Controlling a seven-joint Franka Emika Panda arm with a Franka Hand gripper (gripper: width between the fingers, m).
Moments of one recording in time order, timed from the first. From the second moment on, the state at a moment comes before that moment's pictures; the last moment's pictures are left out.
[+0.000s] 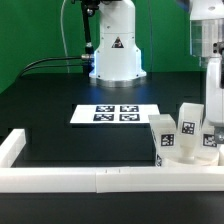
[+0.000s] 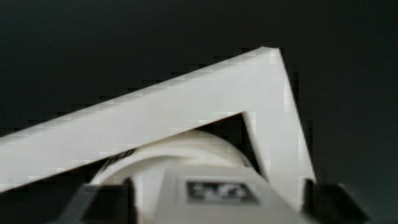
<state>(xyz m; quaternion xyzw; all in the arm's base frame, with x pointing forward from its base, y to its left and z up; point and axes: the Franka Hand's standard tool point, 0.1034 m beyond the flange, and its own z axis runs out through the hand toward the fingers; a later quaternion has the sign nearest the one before) 0.609 0.127 0.072 -0.59 0.81 0.00 0.05</state>
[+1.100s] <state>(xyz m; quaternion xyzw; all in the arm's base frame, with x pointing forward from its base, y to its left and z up) 0.615 0.131 0.105 -0.96 0.29 0.01 0.02</state>
